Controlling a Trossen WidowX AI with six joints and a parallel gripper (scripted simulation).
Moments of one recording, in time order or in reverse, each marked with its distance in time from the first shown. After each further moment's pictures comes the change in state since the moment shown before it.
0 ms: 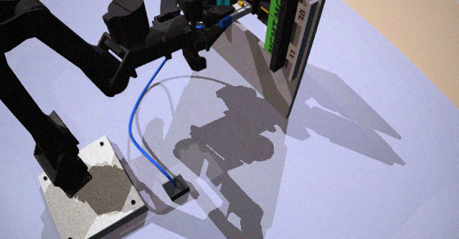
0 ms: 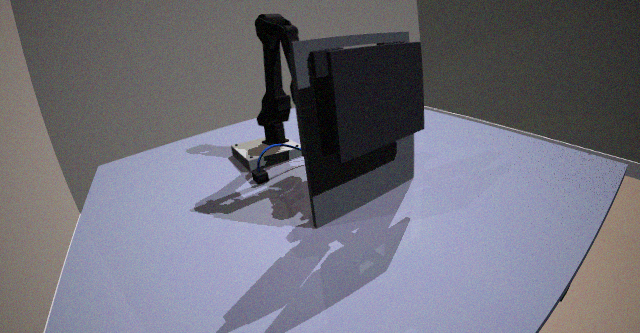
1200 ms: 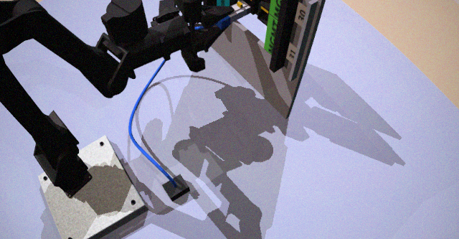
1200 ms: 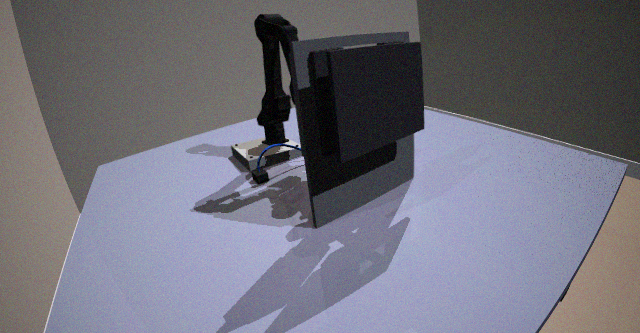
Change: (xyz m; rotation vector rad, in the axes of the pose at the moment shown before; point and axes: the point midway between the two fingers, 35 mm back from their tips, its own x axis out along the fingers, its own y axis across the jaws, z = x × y) arm -0.003 -0.001 -0.001 0.000 0.000 0.000
